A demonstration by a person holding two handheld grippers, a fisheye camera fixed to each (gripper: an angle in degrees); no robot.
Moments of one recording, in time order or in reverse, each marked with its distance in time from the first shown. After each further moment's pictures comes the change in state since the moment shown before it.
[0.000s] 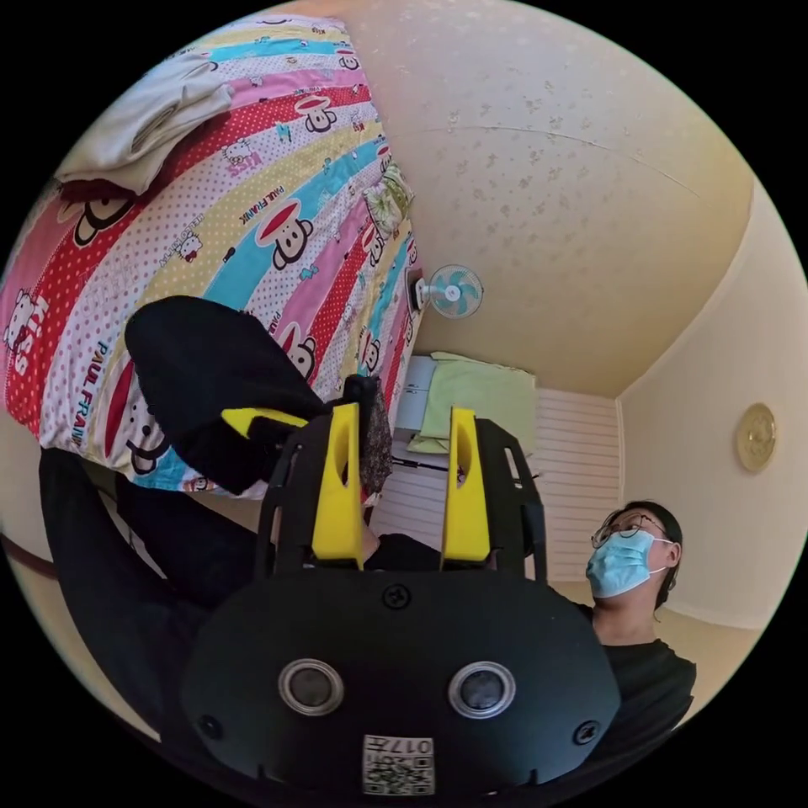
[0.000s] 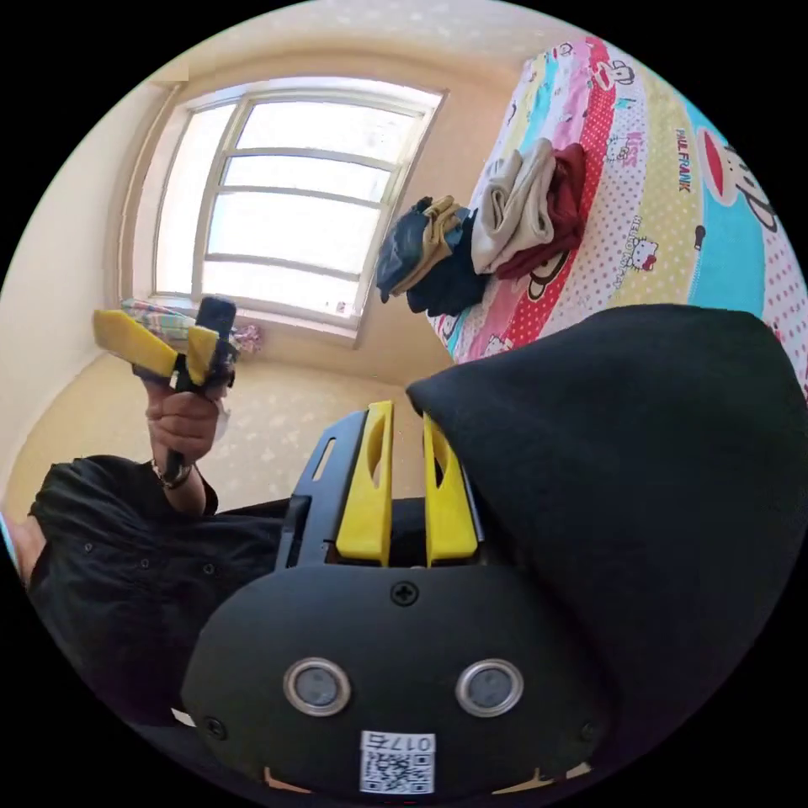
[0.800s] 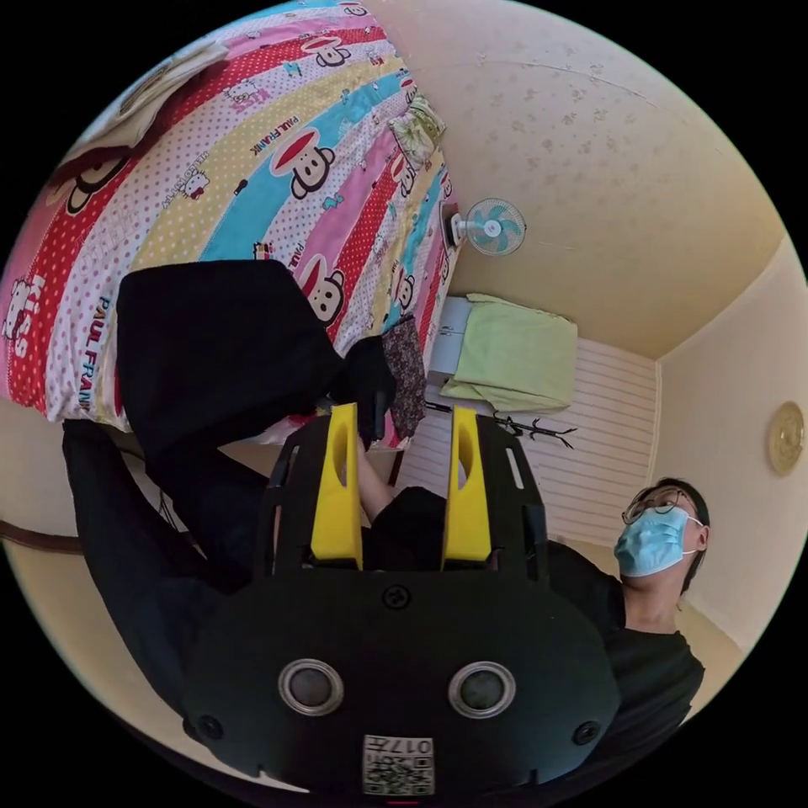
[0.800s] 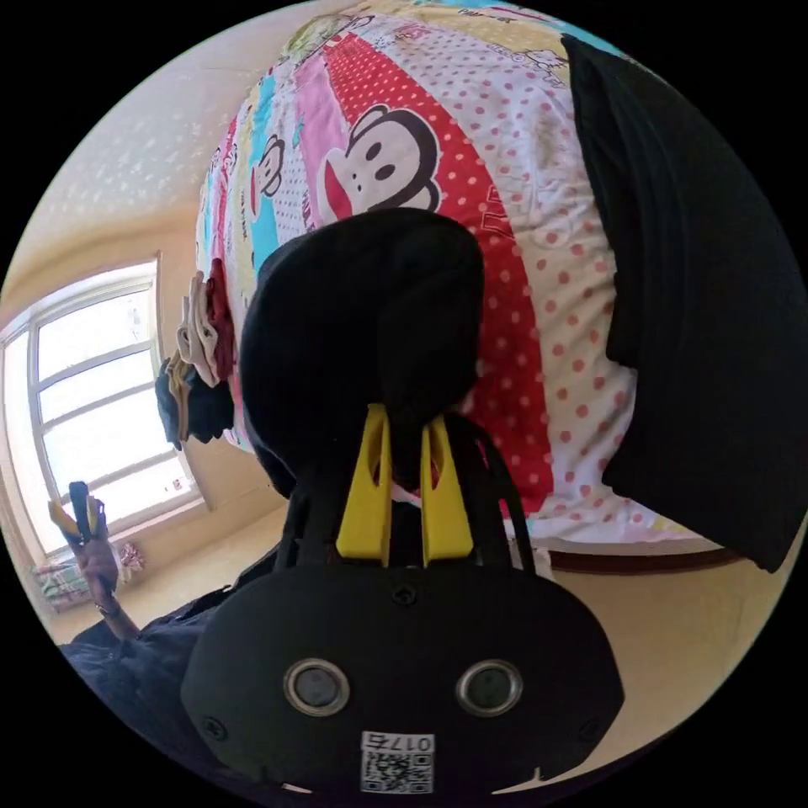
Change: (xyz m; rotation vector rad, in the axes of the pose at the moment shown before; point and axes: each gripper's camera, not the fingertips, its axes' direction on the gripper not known) left arm -0.092 0.041 0.166 -0.219 -0.139 0.025; right arm 0.172 0.249 -0.126 0.453 0.324 0.707
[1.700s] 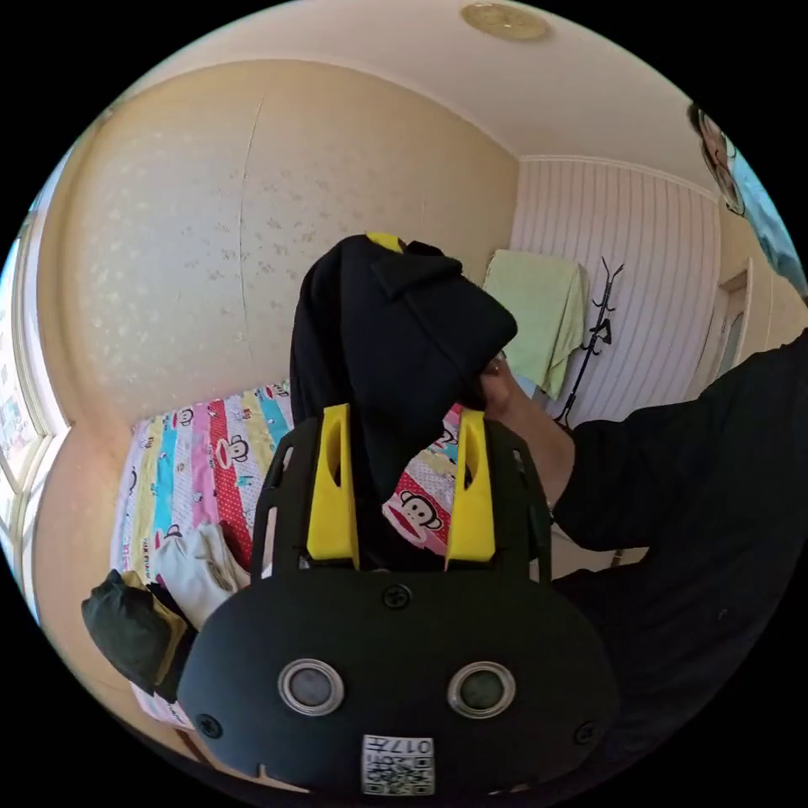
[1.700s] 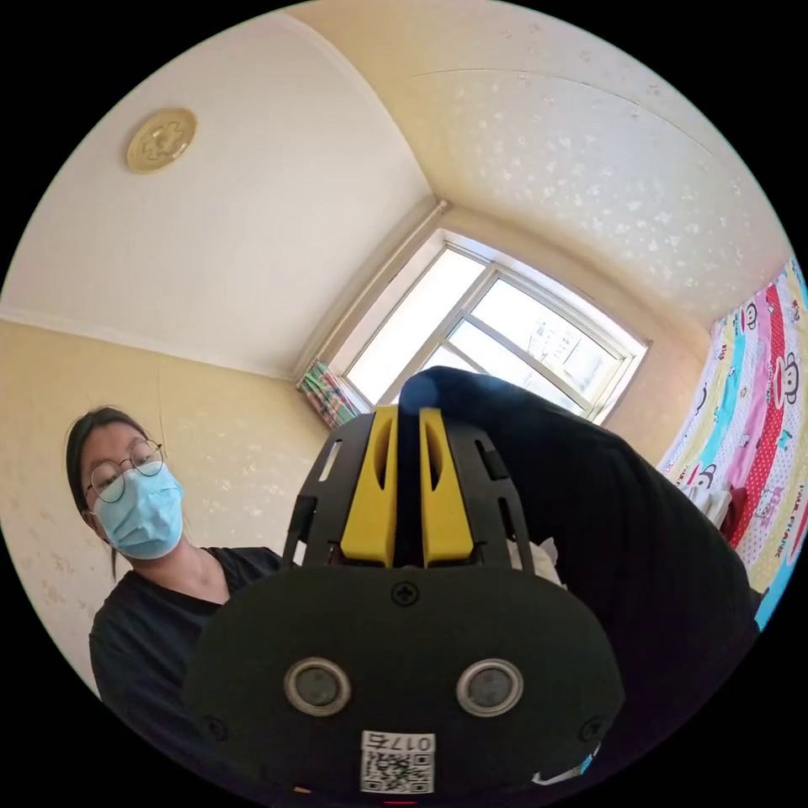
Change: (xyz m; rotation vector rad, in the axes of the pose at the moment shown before) left arm 0.187 0.205 0.029 0.530 -0.607 1.169; right arm -0.540 0.093 -0.093 0.127 -1.120 -0.907
